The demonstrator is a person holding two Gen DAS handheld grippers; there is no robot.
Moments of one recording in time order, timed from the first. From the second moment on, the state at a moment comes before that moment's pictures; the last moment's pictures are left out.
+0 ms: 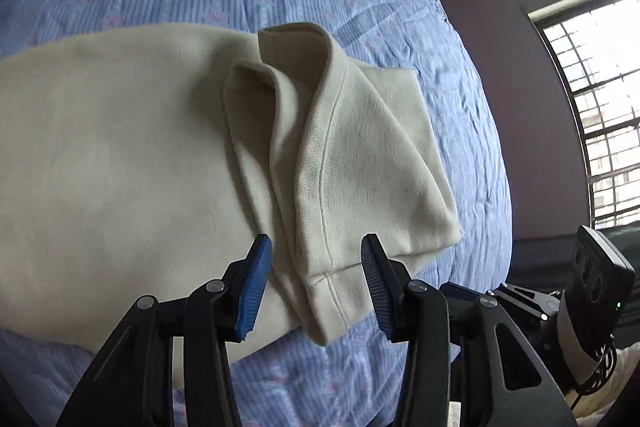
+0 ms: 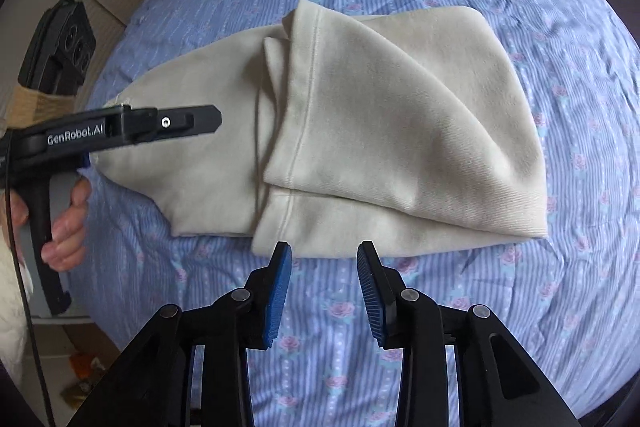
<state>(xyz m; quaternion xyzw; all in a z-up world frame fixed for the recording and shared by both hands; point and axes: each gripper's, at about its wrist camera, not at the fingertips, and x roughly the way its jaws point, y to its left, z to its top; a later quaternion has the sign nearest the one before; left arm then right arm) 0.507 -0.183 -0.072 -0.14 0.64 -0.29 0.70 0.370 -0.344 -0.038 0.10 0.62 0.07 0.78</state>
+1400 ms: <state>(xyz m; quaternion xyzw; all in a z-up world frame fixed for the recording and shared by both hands) 0.540 -0.139 -0.066 -0.10 0.62 -0.24 0.74 0.363 -0.274 -0.077 0.06 0.68 0.18 0.71</state>
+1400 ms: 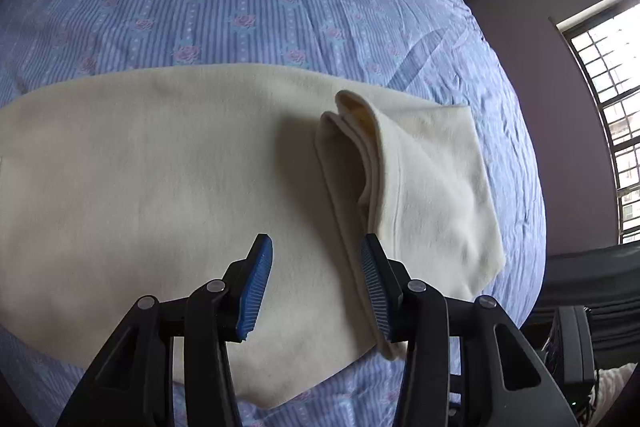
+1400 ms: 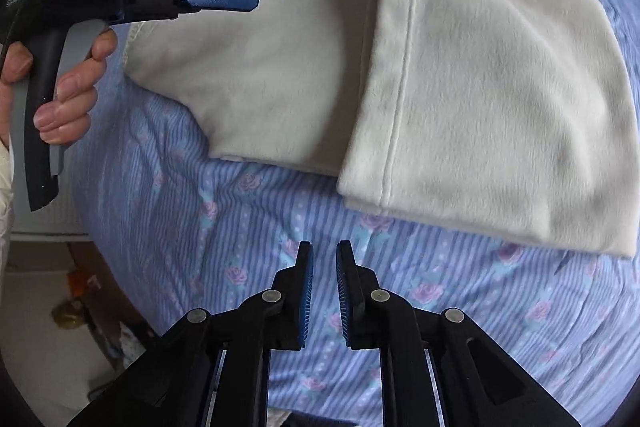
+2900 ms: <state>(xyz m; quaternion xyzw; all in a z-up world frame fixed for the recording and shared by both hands) 0.623 -0.142 -0.064 -0.10 0.59 -0.16 0.78 0.396 -0.320 -0.108 0.36 0.66 0.08 0.65</state>
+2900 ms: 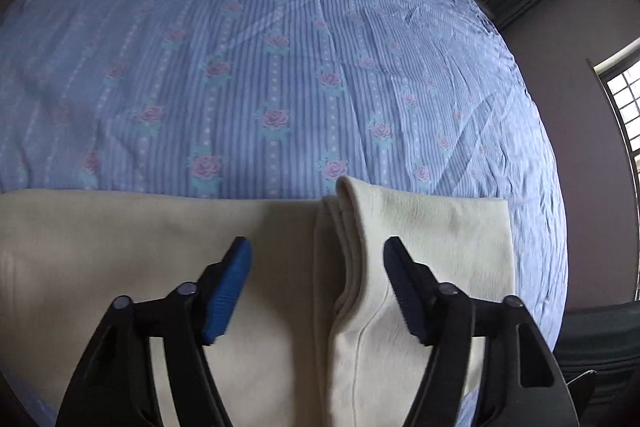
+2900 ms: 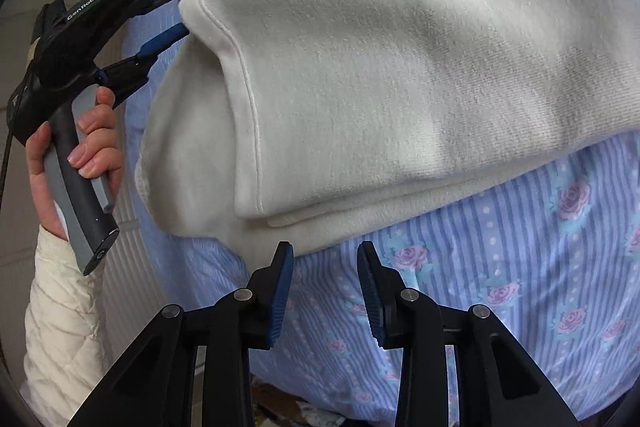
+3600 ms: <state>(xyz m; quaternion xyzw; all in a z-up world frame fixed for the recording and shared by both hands) 0.462 -0.118 -0.097 -0.30 0.65 -0.19 0.67 0.402 -0.321 -0.058 0.16 0.63 0.10 0.75</state>
